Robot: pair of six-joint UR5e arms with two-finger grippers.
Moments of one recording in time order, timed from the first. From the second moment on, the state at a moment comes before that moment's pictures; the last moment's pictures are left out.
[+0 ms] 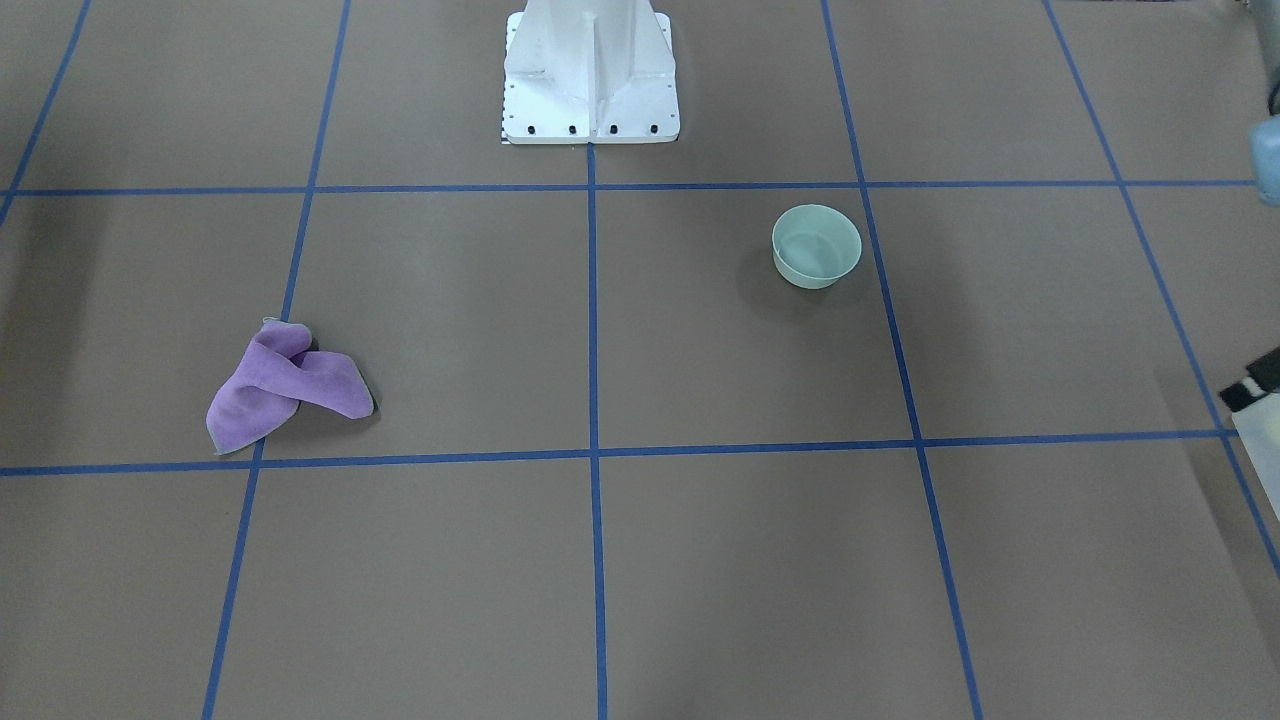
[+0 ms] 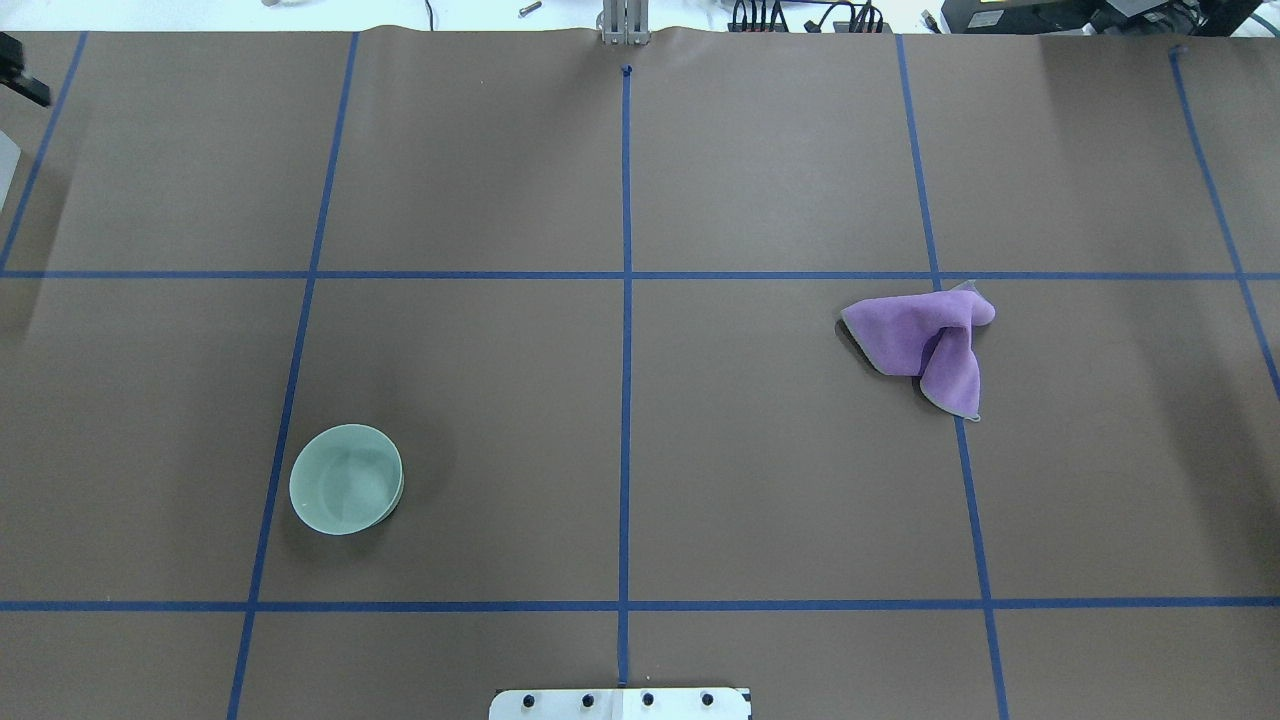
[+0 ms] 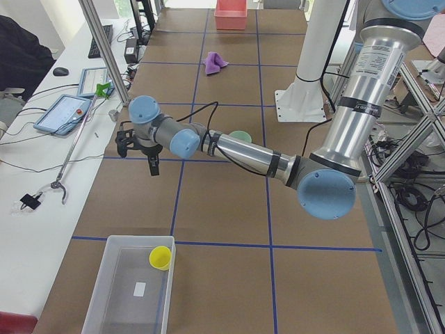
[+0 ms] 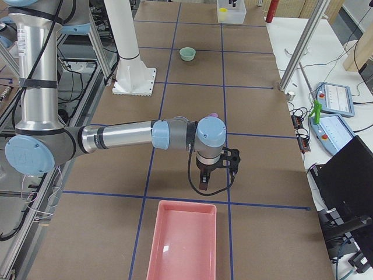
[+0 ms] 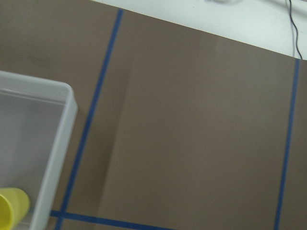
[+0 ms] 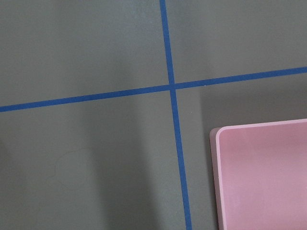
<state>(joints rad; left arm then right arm) -1.31 -1.86 -1.63 -1.80 -2.40 -0.84 1.62 -1.62 1.79 -1.75 2.40 0.09</state>
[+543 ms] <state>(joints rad) -0.89 -1.75 -1.87 -1.92 -2.14 -1.30 1.62 -1.63 1.79 -1.75 2.40 0.09</state>
